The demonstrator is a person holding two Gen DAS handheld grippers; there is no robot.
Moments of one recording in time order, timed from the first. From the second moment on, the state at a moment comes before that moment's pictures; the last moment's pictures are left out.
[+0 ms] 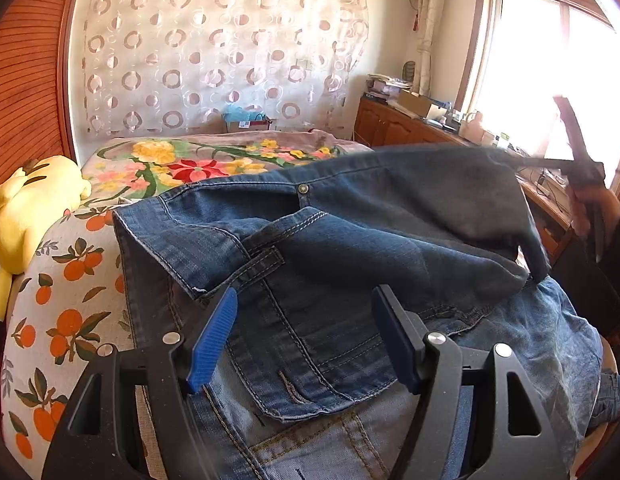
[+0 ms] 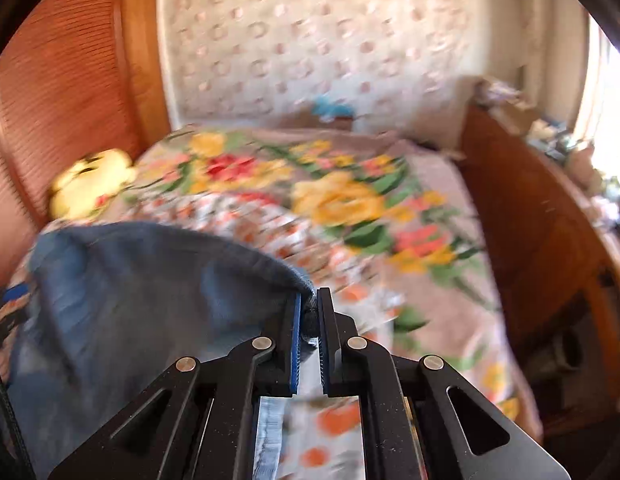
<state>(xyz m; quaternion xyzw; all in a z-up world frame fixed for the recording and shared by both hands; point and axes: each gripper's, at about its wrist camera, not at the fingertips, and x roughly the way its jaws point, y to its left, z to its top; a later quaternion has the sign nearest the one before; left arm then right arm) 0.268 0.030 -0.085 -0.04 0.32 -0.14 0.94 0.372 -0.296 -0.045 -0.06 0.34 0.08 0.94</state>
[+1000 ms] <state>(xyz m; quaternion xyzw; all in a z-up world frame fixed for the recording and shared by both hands) 0.270 0.027 -0.088 -0.02 0.34 -0.13 0.93 0.262 -0.285 -0.089 0.00 0.38 0.08 0.92</state>
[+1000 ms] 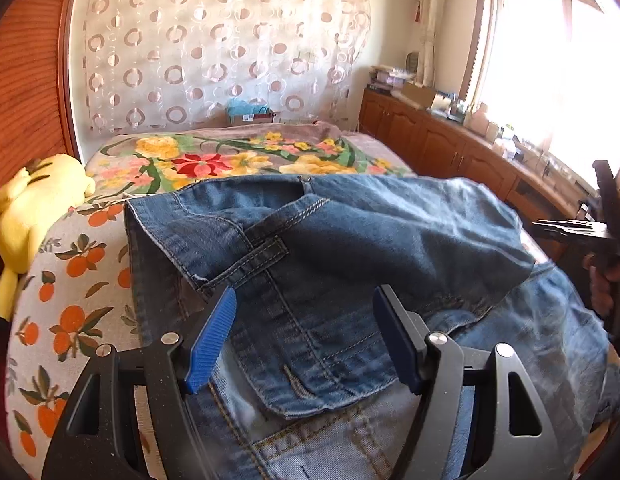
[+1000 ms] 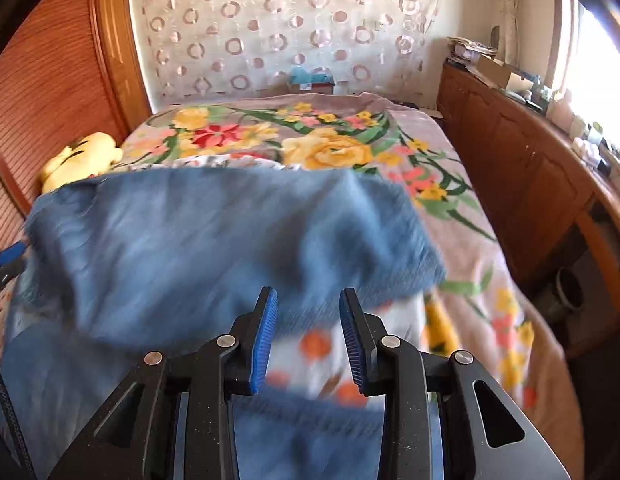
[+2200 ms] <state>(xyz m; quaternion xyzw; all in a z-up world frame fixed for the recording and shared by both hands) 0.170 -0.024 -0.088 0.04 0.43 -0.17 0.89 0.183 -0.278 -0.127 0.01 0.37 0.08 0.93</state>
